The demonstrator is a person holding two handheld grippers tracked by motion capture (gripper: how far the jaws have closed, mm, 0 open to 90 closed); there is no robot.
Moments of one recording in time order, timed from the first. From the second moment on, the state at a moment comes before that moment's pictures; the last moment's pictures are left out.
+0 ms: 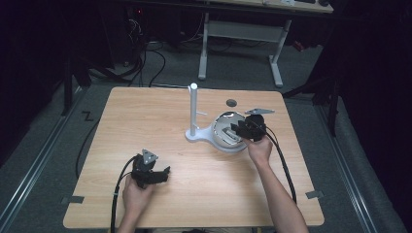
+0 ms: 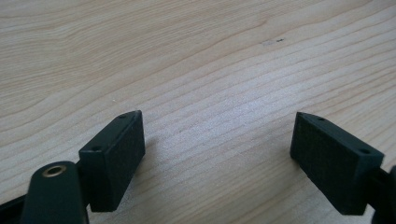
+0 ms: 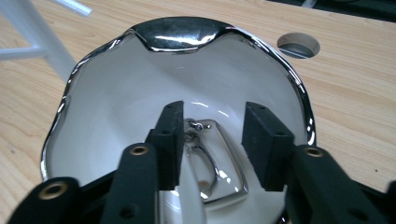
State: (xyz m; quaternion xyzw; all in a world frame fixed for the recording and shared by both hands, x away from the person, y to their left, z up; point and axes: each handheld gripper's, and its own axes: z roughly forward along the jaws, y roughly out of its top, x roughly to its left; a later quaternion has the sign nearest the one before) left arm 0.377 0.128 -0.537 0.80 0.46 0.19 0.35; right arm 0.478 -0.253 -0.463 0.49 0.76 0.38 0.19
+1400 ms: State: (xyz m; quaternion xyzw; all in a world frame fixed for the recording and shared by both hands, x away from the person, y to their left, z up) left arm 0.377 0.128 -0.537 0.80 0.46 0.19 0.35; right arm 0.435 -0.303 -0.424 0.50 0.73 0.42 0.21
